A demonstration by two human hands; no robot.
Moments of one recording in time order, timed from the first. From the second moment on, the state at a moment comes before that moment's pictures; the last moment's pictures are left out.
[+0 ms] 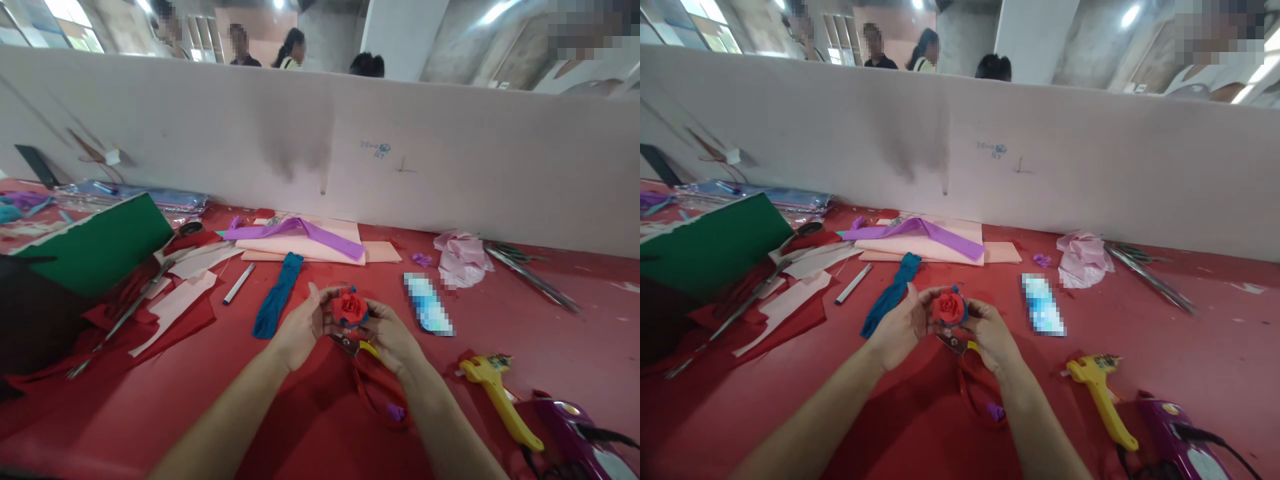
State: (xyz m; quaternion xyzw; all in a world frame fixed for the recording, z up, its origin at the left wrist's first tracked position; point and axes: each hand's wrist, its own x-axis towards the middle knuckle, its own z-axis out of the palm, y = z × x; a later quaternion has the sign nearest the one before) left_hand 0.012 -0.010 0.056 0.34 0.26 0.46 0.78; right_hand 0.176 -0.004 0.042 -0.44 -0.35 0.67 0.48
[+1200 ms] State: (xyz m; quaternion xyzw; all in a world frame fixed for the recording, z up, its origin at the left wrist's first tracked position) left_hand 0.006 -0.018 0.069 0.45 0.40 0.58 0.55; right_hand 0.175 -0.004 0.041 -0.44 -0.35 0.67 0.48
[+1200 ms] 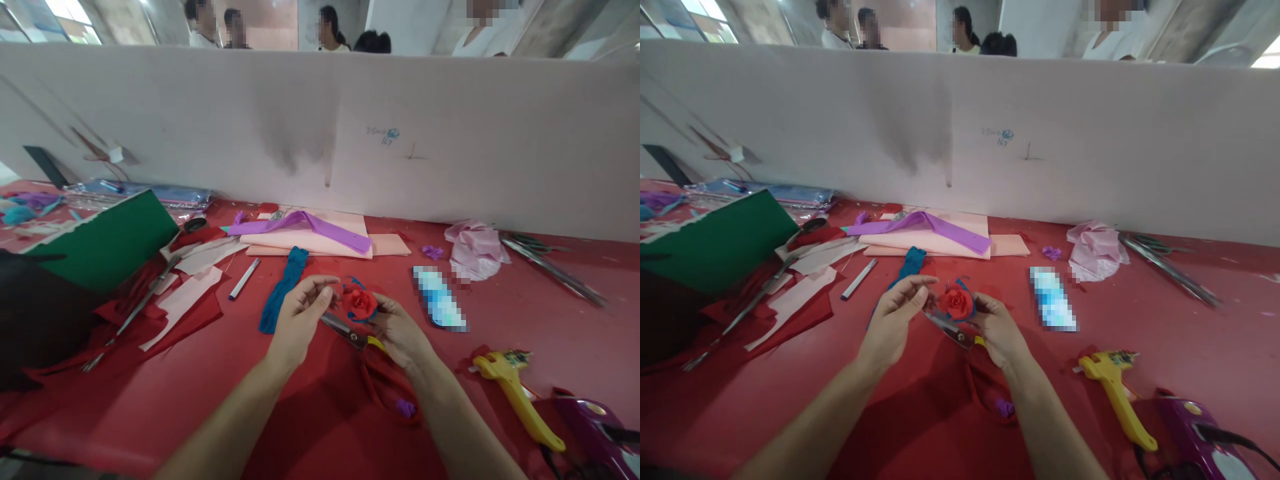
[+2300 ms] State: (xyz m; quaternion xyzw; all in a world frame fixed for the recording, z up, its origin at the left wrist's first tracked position) left_hand 0.008 -0.018 0.070 0.49 0.49 0.52 0.50; right_hand 0.172 -0.006 0.036 -0.47 -0.41 0.64 0.44
